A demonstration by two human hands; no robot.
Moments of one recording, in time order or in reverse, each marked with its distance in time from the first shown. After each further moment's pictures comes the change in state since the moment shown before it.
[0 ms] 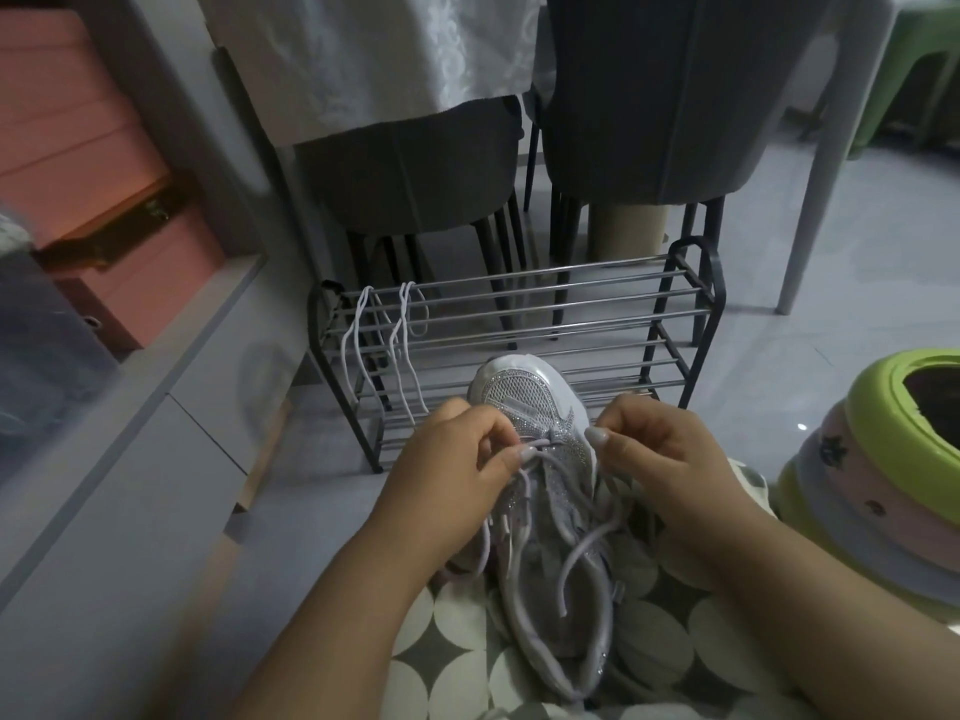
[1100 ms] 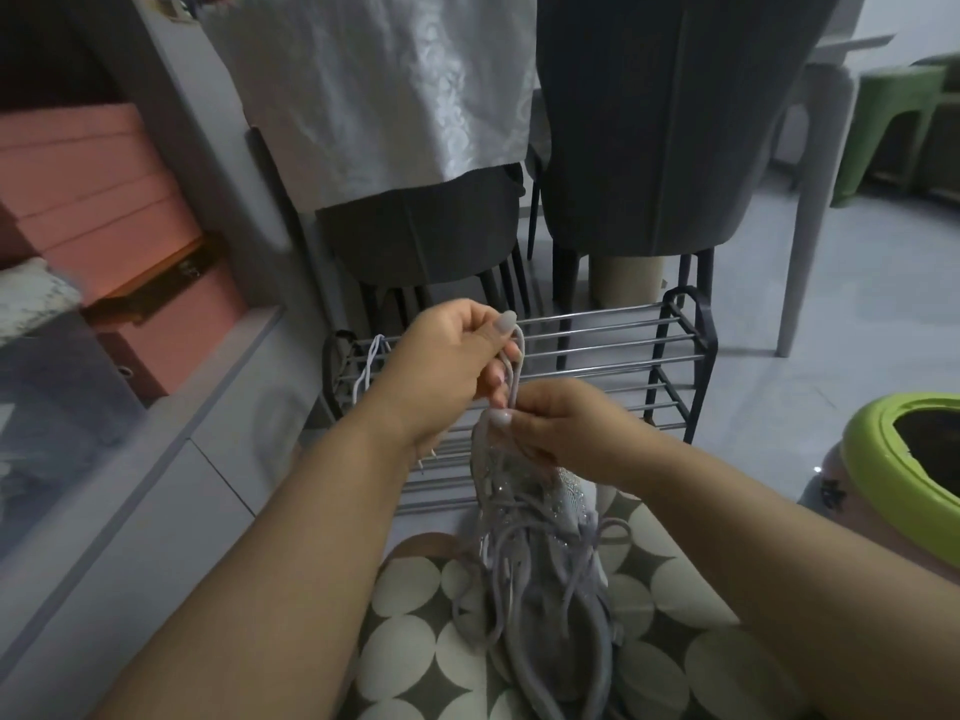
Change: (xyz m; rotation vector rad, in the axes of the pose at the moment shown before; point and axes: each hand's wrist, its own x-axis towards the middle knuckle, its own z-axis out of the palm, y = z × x) left_hand 0.058 0.057 -0.065 -0.698 -0.009 0.001; right_hand 0.055 -0.062 0.026 -0.209 -0.436 -0.055
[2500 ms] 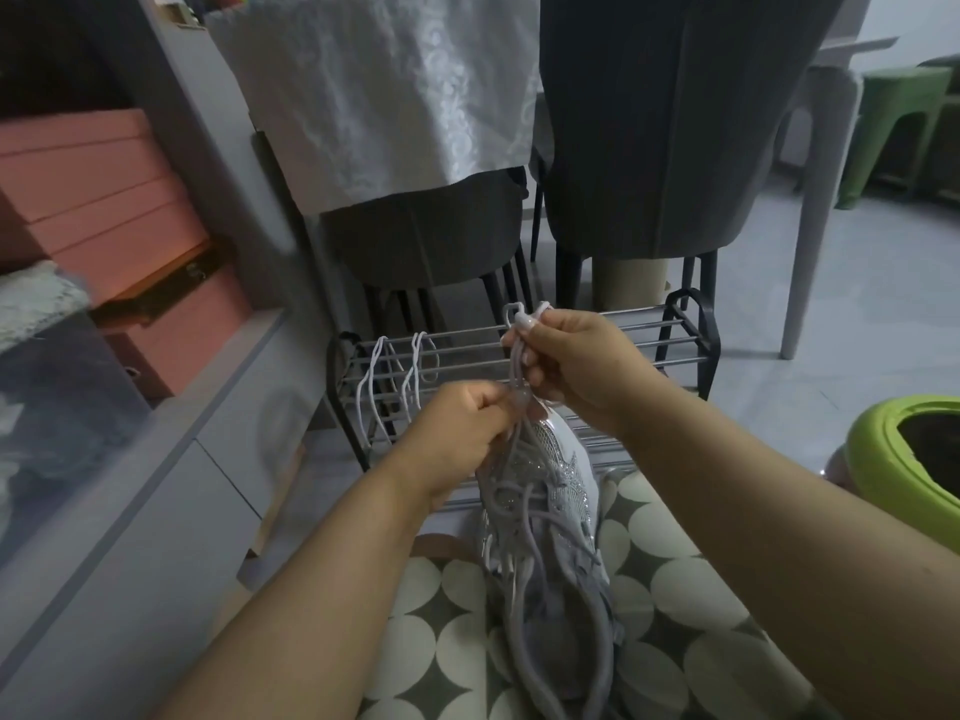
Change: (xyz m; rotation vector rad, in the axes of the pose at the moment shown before) left_hand -0.014 -0.038 0.013 0.015 -0.099 -0.170; right_hand 0.033 -0.011 -0.022 0.557 0.244 0.006
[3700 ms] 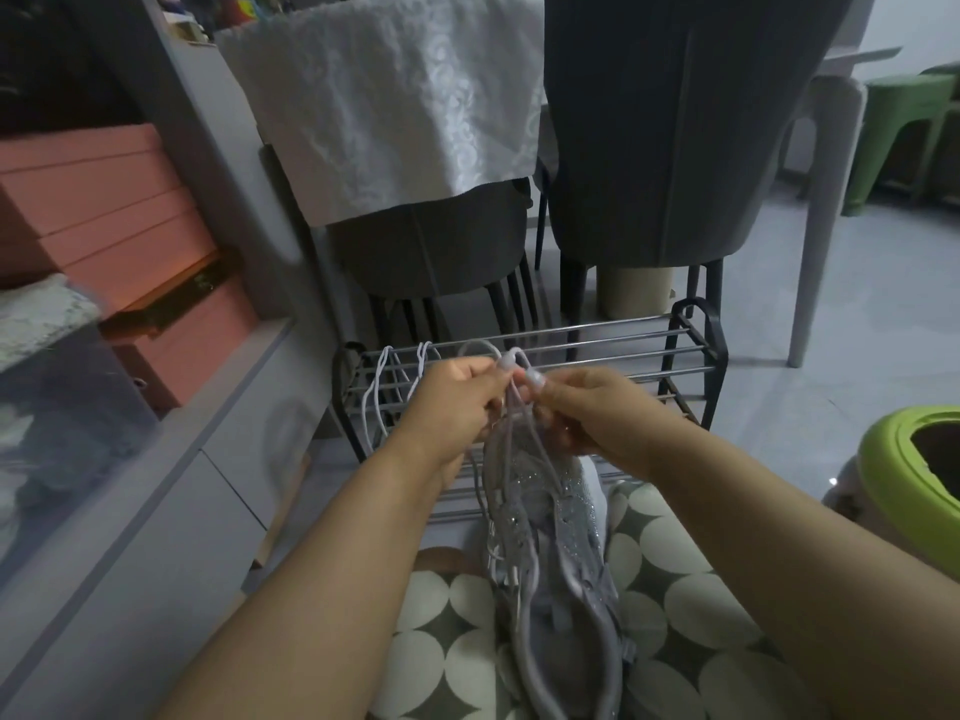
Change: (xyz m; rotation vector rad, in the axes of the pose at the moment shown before) left_hand 0.021 0.008 -0.010 -0.114 0.154 0.022; right_hand -0.012 0.022 -0.019 -0.316 -0.124 0.179
